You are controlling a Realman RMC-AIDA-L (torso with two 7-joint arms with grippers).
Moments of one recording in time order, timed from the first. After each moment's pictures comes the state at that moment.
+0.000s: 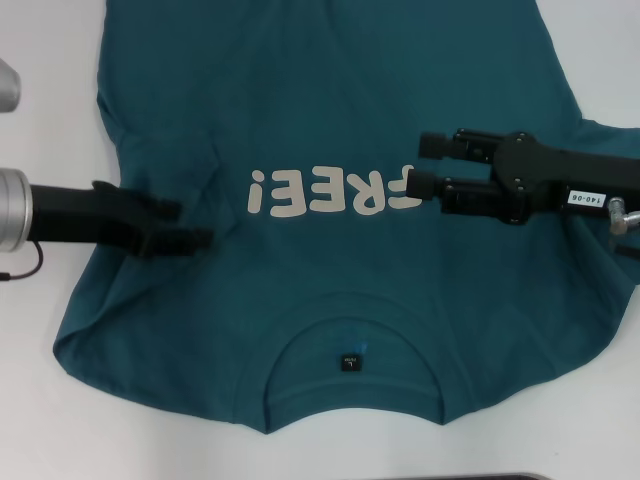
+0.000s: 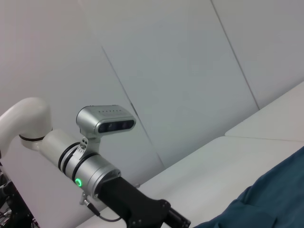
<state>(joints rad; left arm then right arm) -0.39 -2.17 -2.18 -1.14 -0.85 1.48 -1.95 0.46 2.08 2.43 0.55 -1.85 1.71 -1.71</state>
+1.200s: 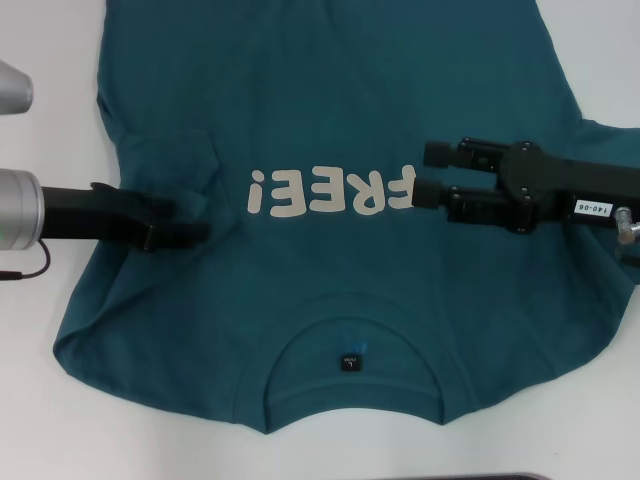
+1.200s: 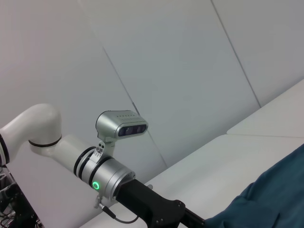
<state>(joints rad) -0.41 -2.16 -2.17 -1.05 -0.83 1.35 -1.99 0.45 2.07 2.43 0.55 -1.85 1.72 -1.71</state>
